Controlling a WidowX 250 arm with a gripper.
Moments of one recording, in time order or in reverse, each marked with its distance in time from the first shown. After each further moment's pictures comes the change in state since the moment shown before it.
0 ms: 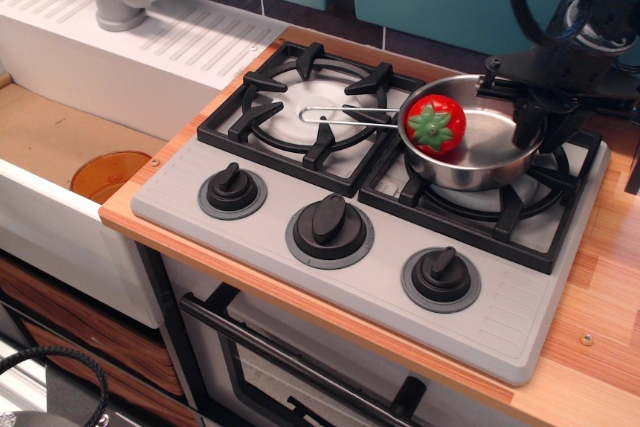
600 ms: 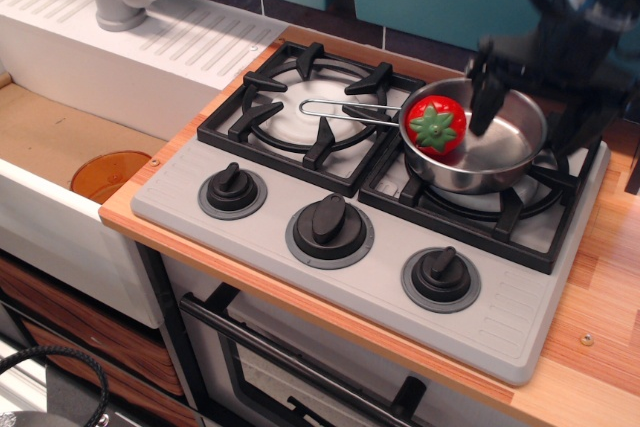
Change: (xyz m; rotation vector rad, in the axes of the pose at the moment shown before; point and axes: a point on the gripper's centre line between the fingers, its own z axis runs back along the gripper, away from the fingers) arm -0.009 0.019 0.032 0.078 0.123 -0.030
